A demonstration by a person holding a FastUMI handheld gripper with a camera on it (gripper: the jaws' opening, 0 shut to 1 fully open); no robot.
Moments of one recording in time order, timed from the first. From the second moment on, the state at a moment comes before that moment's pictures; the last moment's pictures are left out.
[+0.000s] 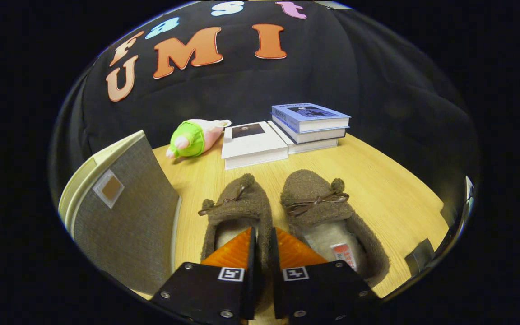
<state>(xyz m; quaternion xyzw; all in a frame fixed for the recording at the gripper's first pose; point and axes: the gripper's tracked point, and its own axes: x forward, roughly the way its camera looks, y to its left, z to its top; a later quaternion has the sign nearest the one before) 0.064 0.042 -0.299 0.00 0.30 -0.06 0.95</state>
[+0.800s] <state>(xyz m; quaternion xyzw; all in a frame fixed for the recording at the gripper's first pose) 0.072 0.090 -0.248 0.02 0.24 0.00 0.97</state>
